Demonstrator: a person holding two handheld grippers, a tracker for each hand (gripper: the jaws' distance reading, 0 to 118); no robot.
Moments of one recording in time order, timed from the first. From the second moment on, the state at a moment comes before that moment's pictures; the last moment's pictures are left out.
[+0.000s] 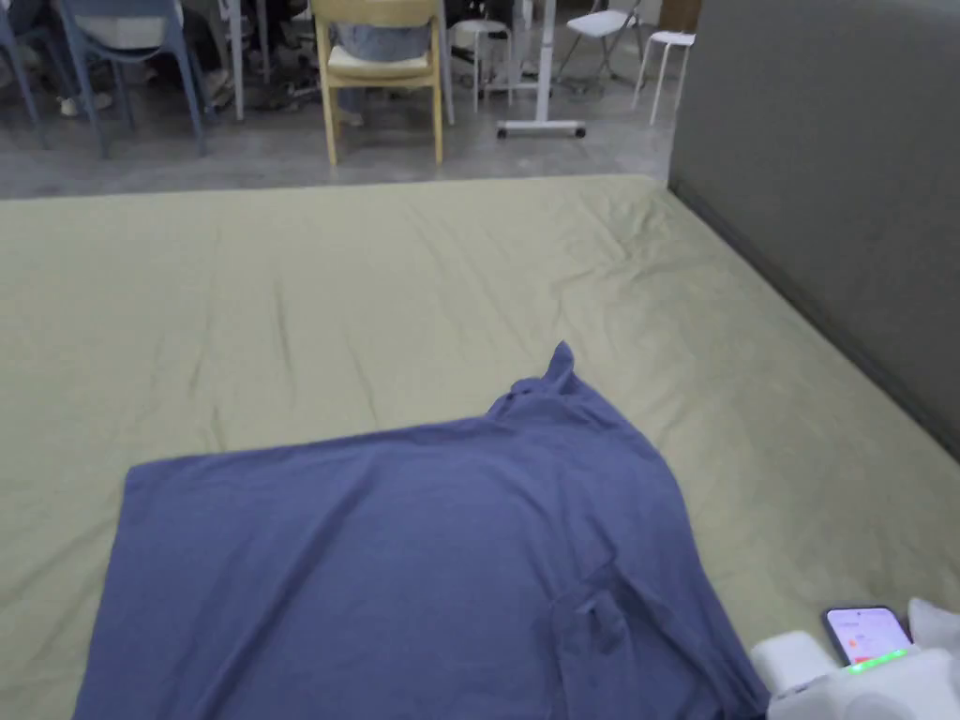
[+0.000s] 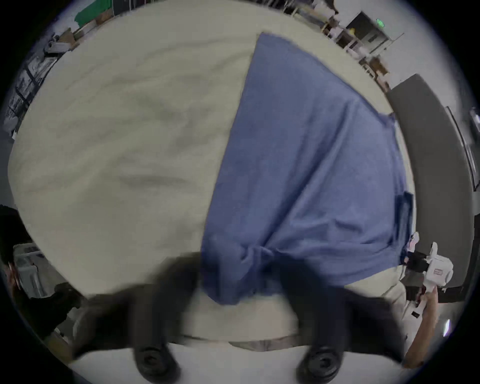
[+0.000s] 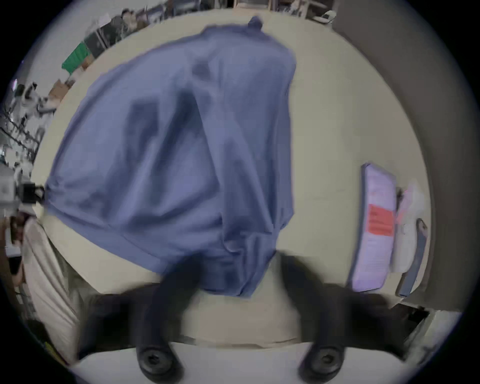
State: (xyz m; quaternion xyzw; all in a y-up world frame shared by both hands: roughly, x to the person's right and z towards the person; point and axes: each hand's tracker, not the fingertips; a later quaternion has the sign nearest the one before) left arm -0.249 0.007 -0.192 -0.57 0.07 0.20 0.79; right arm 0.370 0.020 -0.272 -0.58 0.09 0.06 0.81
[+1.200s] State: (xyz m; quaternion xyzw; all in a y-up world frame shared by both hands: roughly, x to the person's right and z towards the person) left arm -0.181 -0.002 -0.179 -0.59 0.08 0.08 0.80; right arm 0.309 0.049 -0.224 -0.52 0.07 0.06 0.85
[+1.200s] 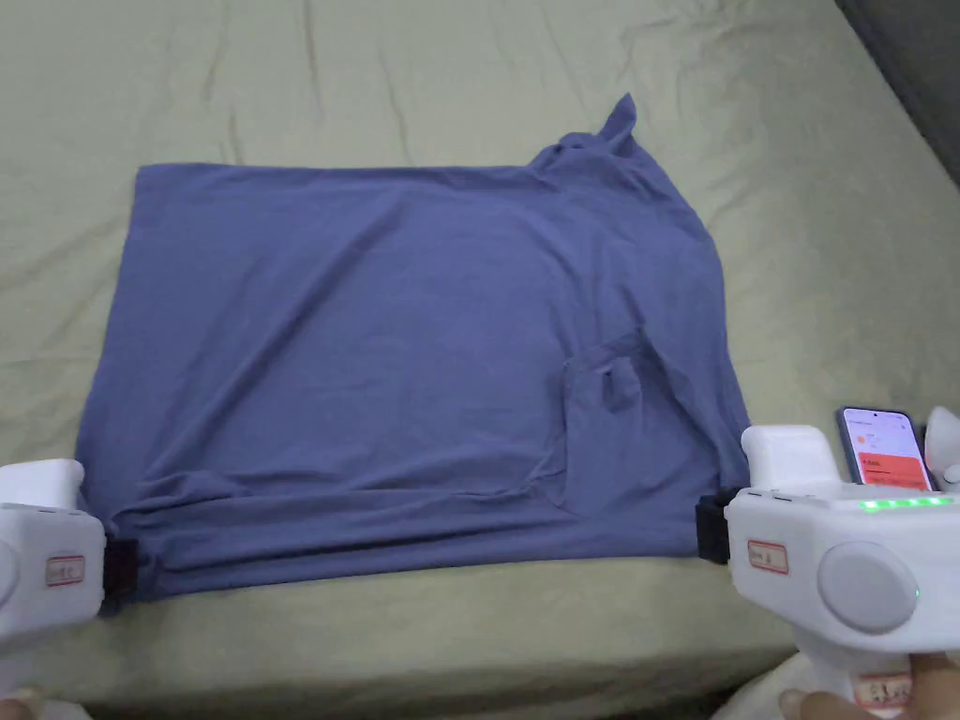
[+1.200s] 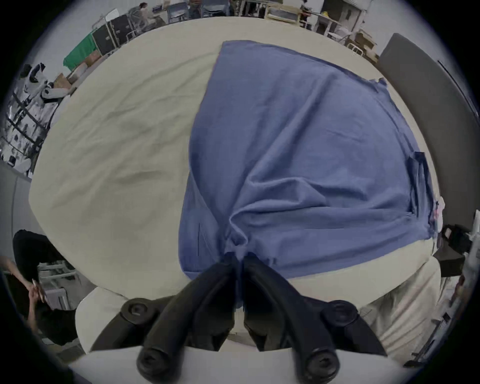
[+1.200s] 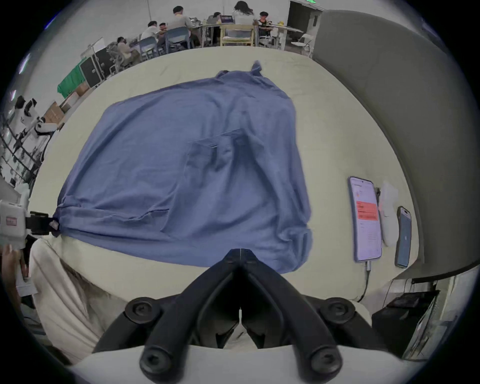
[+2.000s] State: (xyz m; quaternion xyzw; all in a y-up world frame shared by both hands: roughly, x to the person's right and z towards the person) left arm -0.214 0.017 -0.192 -0.57 0.09 0.21 0.79; right arm 0.384 0.035 -0.282 -0.58 0.07 -0.04 0.81
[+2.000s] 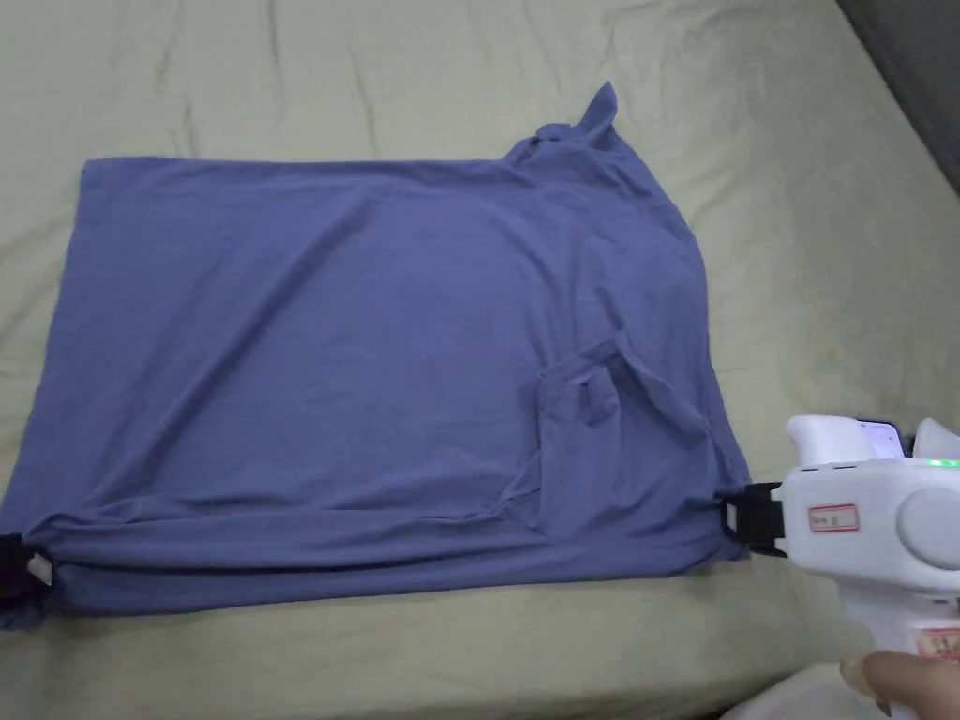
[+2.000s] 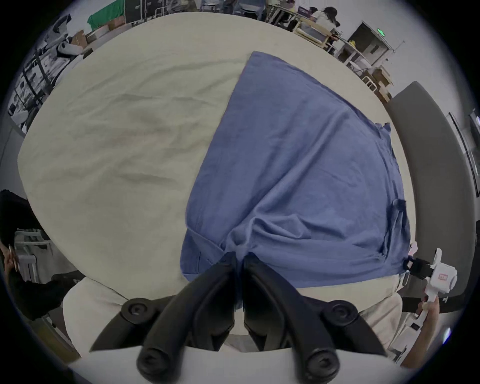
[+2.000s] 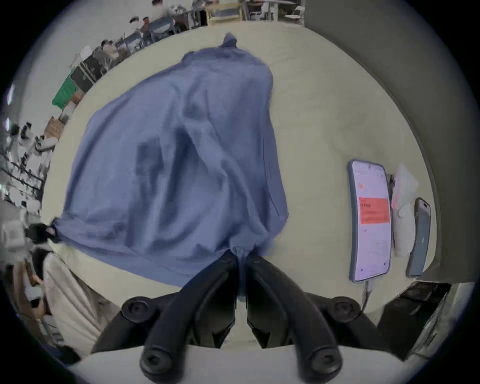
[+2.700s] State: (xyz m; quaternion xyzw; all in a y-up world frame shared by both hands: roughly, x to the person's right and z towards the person) left arm -0.228 -0.019 -0.410 -0.57 0.12 0.18 0.79; right arm 0.308 -0.018 -0.518 -0.58 0.02 0.11 0.81
